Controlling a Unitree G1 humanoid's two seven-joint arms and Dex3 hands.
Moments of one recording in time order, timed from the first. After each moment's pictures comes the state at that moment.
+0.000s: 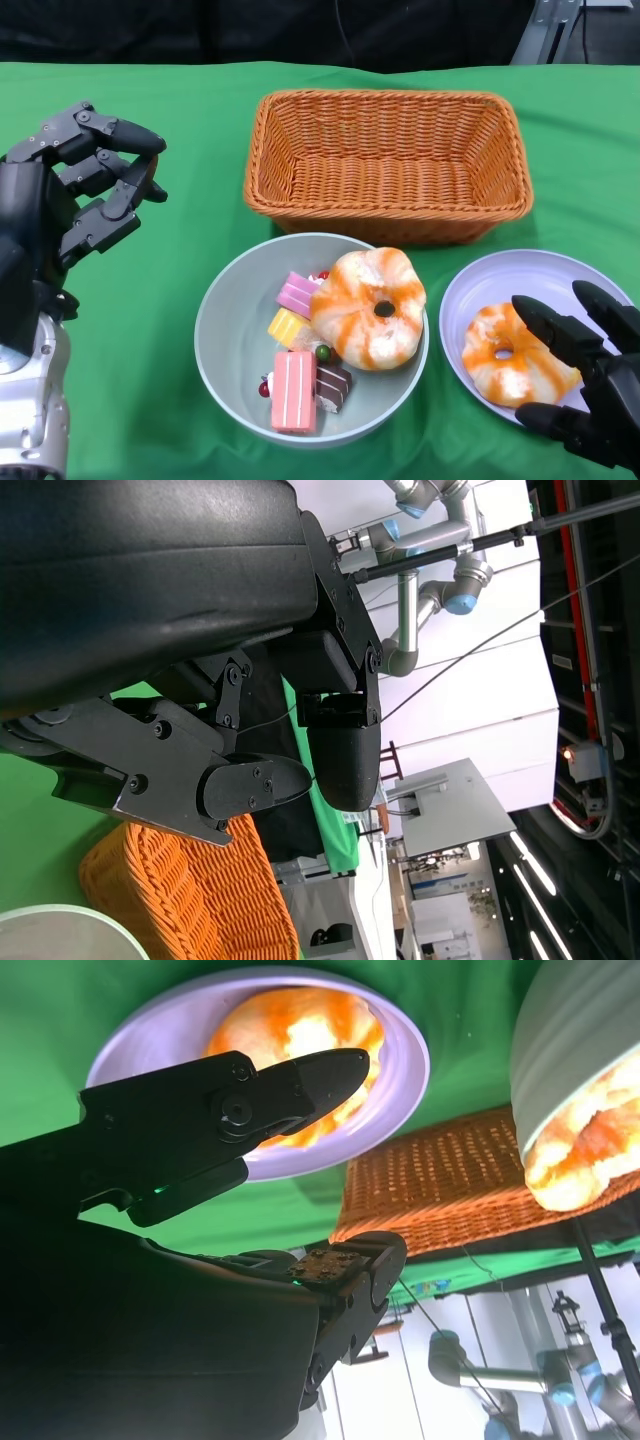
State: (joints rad) left arm -0.37 0.13 0.20 0.36 -0.17 -0.40 -0.15; right arm 0.23 -0.38 0.20 -0.21 -0.74 -0.08 -0.27
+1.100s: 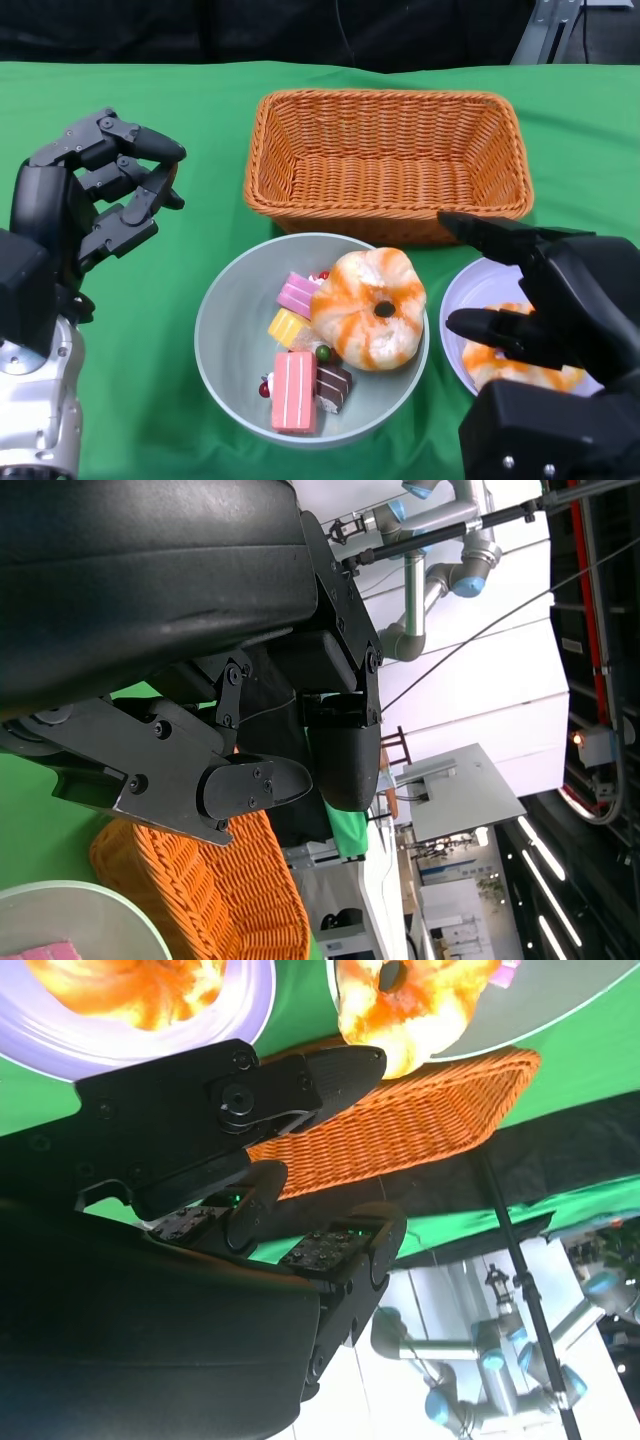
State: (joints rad) left arm -0.37 0.11 0.17 0.36 -0.14 -0.40 -0.15; right arm -0.03 -0.24 0.22 -0.48 -0.84 0.14 0.15
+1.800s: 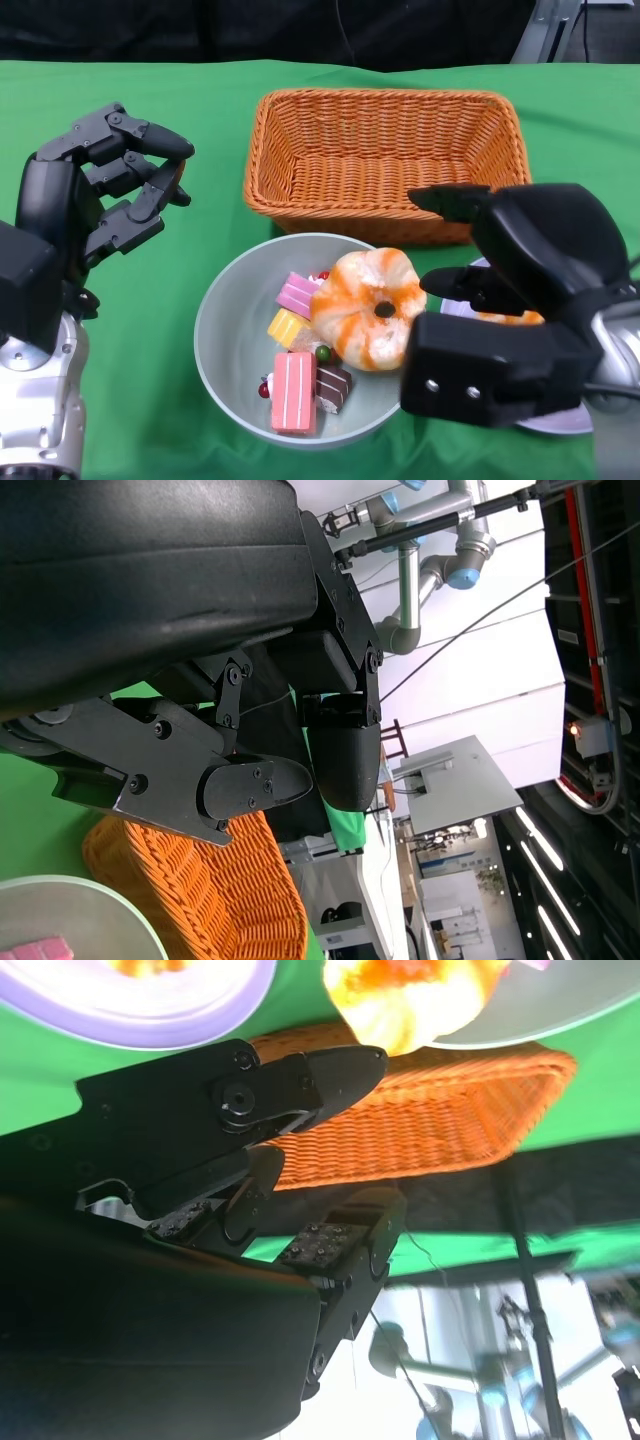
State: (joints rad) left arm -0.37 0.10 0.16 0.33 -0.13 -0.38 -0.15; right arm -0.27 -0.19 0.35 -0.41 -1.09 0.35 0.37
